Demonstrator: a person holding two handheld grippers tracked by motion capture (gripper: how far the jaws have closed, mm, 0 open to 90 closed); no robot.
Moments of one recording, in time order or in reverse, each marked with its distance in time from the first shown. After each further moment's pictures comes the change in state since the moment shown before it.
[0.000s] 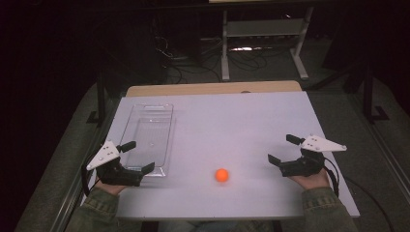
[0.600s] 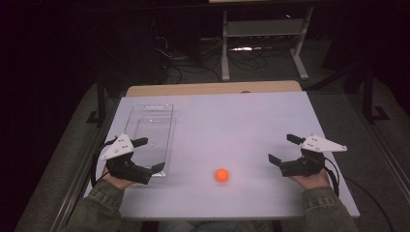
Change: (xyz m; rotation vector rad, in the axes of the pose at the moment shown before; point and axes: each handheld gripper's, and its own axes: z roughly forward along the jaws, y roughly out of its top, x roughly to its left) left arm -0.013 0.029 0.022 0.111 -0.098 0.085; right arm 0.000 0.000 -0.001 -0.004 -0.012 -0.012
